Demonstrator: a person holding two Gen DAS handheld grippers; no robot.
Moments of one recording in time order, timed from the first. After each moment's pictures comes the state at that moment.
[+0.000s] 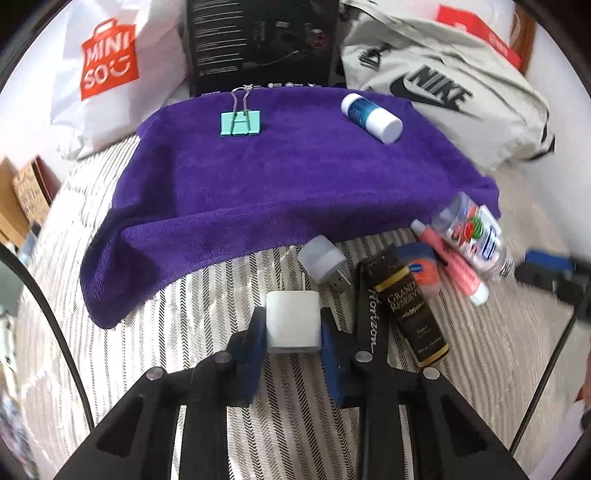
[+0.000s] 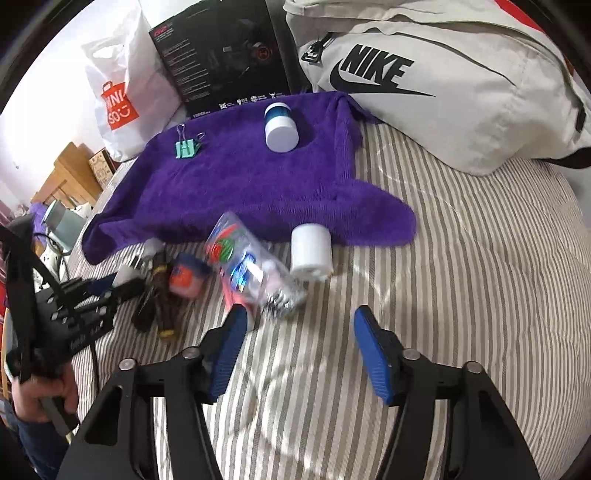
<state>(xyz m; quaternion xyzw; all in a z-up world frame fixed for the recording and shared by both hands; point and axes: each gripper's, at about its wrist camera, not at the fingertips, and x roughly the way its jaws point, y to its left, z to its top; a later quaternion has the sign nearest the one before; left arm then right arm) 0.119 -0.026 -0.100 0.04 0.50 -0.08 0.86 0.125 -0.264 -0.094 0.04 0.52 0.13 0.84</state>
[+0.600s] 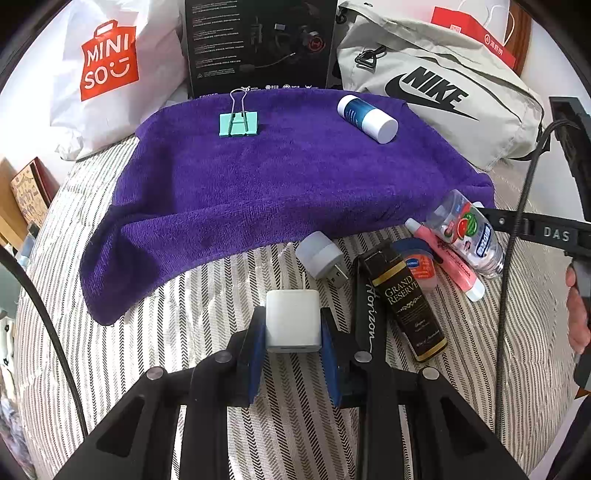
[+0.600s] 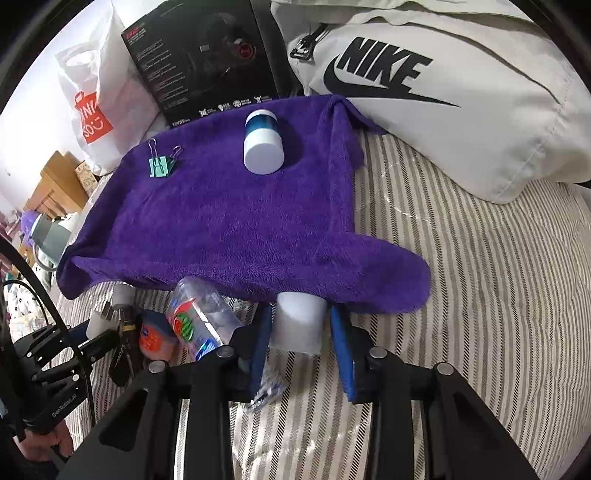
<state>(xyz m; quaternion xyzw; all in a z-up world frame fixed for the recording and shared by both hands) 0.119 -0.021 -0.099 0.03 0.50 -0.09 0.86 0.180 -0.258 -0.113 0.04 0.53 0.12 0.84</state>
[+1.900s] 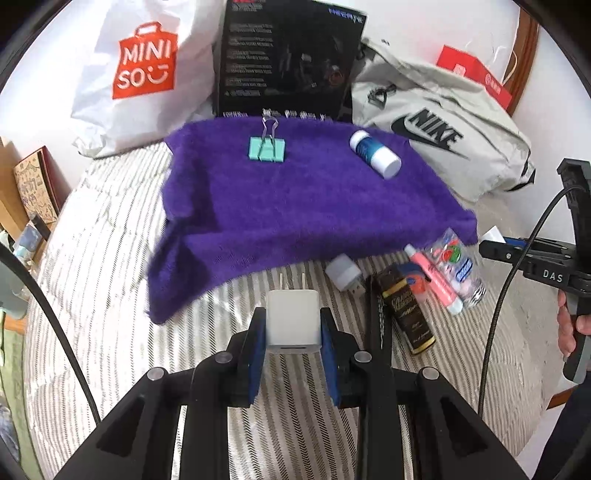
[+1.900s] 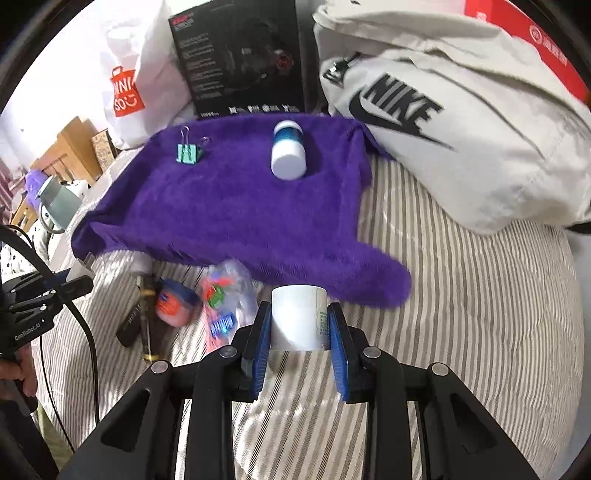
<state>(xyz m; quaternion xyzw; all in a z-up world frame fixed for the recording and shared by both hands) 0.109 0.021 -0.067 -0.02 0.48 -0.11 0.87 0.153 -0.255 -0.072 -0.03 0.51 0.15 0.85</state>
